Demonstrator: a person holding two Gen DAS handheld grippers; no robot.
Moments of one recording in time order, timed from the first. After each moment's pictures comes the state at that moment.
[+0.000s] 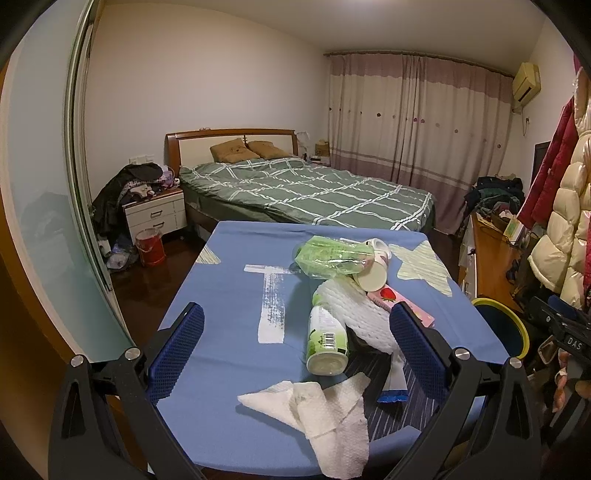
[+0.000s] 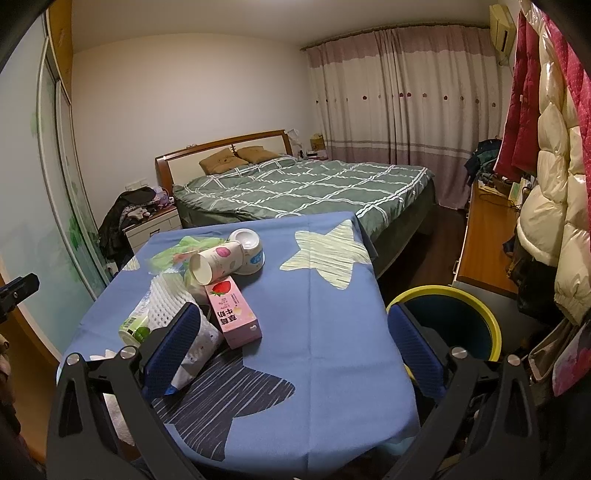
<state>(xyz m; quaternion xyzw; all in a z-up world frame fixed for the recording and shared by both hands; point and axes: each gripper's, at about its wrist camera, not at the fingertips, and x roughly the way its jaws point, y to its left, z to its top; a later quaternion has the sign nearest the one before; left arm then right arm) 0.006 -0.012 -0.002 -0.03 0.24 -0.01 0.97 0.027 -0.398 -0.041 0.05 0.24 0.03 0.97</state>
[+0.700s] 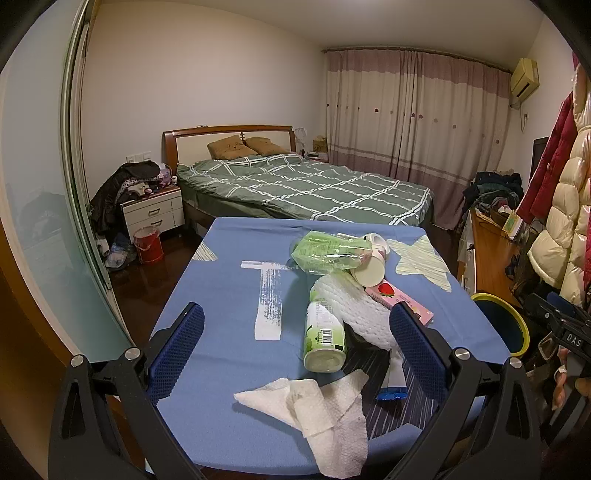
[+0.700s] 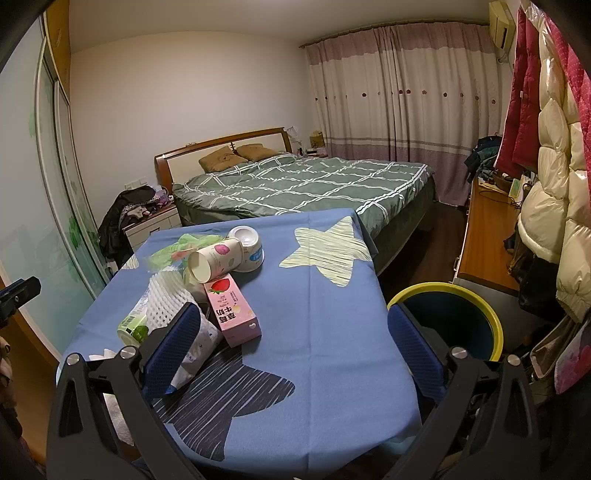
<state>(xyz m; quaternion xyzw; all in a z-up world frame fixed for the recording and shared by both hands) 0.010 -0.014 -0.004 -0.02 0.25 -0.01 0.97 0.028 -0.399 -0.044 0.06 0.25 0.03 0.97</state>
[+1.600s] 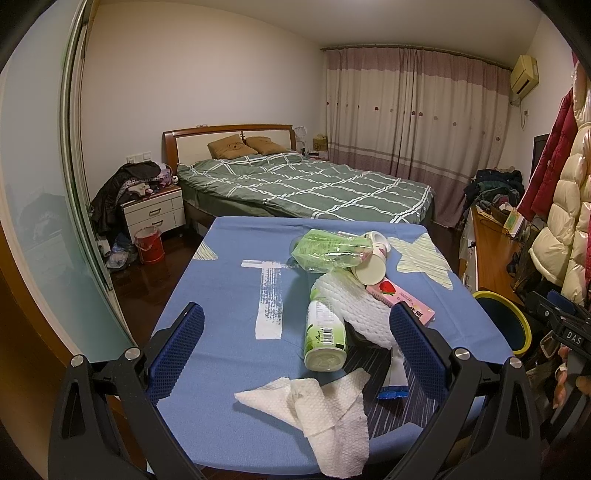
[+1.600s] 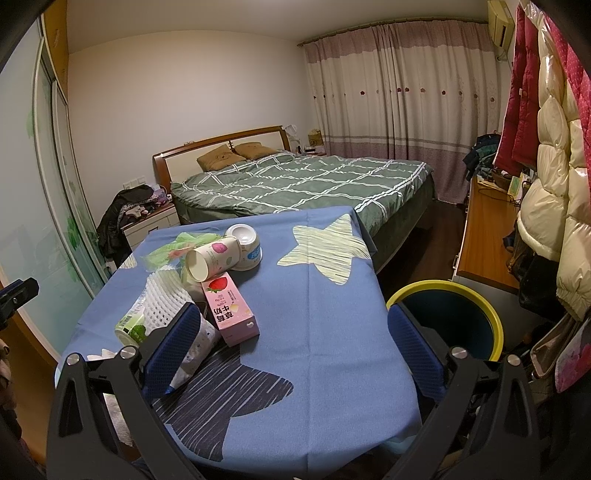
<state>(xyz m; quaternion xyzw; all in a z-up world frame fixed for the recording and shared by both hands) 0.011 -0.015 -0.005 -0.02 0.25 -0.01 0.97 0.031 -0.399 -0.045 0.06 0.25 0.02 0.97</state>
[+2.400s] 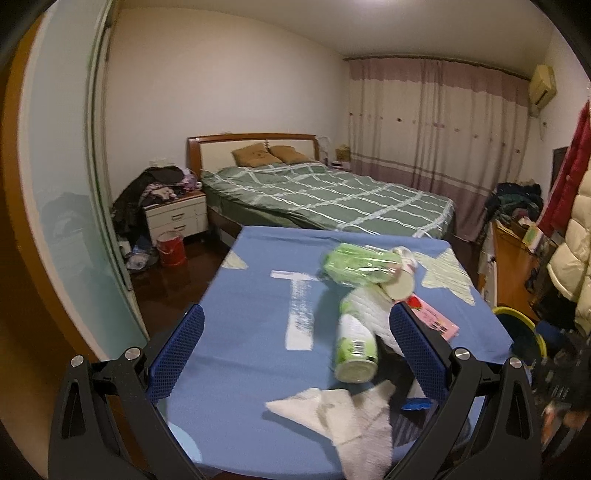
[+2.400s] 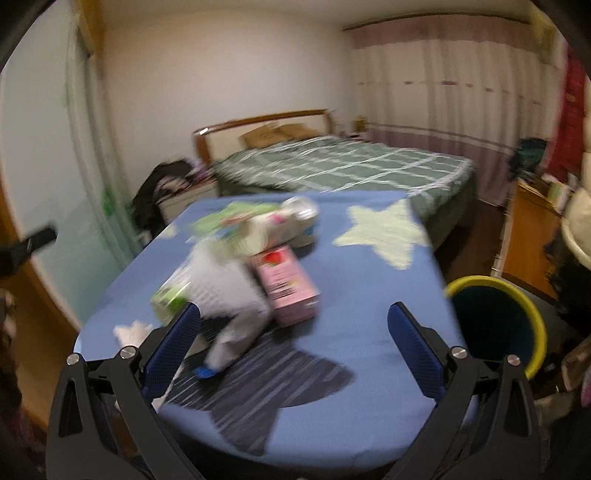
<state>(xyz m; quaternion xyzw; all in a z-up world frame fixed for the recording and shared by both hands) 0.007 0.014 -0.006 -0.03 0.23 0.04 0.97 0.039 -0.338 -0.069 0.02 0.29 0.13 0.95</state>
